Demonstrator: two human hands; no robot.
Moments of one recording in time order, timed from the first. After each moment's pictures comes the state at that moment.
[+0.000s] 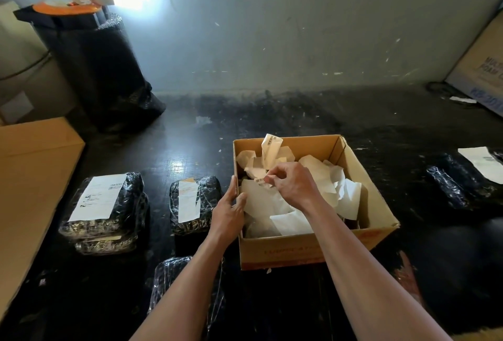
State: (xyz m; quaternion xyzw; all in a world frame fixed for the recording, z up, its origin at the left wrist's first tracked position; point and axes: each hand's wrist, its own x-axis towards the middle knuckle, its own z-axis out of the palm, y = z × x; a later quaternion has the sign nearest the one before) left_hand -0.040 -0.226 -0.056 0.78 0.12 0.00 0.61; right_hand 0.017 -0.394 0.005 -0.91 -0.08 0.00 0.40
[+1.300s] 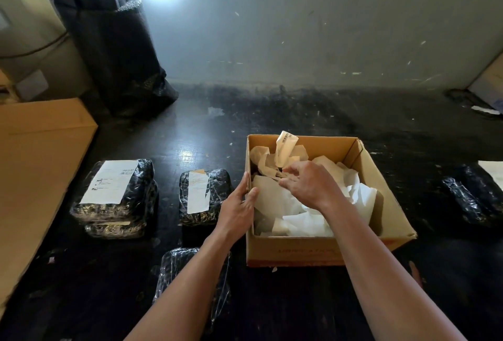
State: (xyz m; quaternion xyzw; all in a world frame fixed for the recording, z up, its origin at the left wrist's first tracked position) left_hand -0.043 -0.220 -0.047 0.77 0.11 -0.01 0.63; right_hand 0.016 -0.394 0.022 -0.96 -0.12 0.03 0.25
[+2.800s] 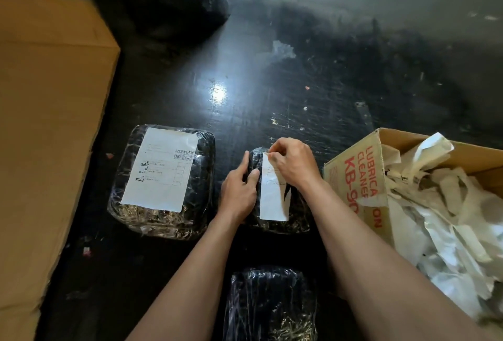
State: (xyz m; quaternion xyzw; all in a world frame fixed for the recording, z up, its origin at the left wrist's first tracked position) left_hand 0.040 -0.016 -0.180 0.77 0.28 -0.06 0.57; right_hand 0.138 -0.131 -0.126 -0.94 -0.10 0.15 0.27
